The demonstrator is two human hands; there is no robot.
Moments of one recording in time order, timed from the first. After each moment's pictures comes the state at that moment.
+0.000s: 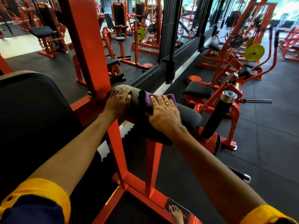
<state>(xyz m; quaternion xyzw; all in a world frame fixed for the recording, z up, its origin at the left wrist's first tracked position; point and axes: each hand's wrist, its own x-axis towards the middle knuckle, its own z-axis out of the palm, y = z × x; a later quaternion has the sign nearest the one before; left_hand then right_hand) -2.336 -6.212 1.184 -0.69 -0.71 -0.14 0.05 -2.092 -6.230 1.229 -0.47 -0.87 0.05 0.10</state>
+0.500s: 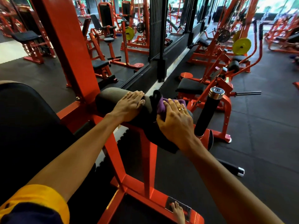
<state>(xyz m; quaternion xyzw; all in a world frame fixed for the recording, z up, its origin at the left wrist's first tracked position) -2.267 -6.189 1.203 -0.77 -0.63 -0.11 0.00 -2.033 -6.245 1.214 -0.54 -0.81 0.04 0.25</state>
